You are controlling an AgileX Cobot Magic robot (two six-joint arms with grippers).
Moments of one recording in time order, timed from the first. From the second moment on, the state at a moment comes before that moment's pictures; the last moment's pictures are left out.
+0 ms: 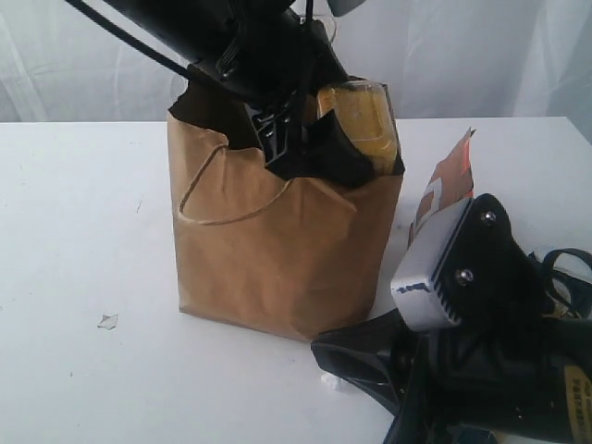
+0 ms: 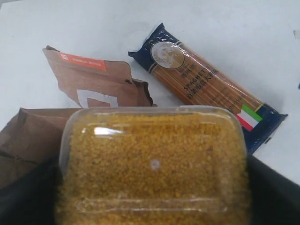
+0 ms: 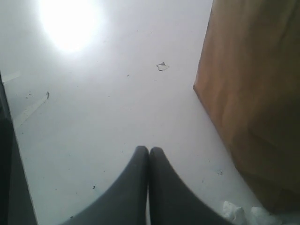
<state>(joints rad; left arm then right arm) -0.70 1.69 -1.65 -0.64 0.97 1.20 0.78 0.96 -0.45 -1.75 -0.30 1.77</state>
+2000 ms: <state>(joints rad) -0.70 1.34 -1.65 -0.39 1.01 0.79 0.78 0.96 -0.45 -1.75 -0.31 1.77</state>
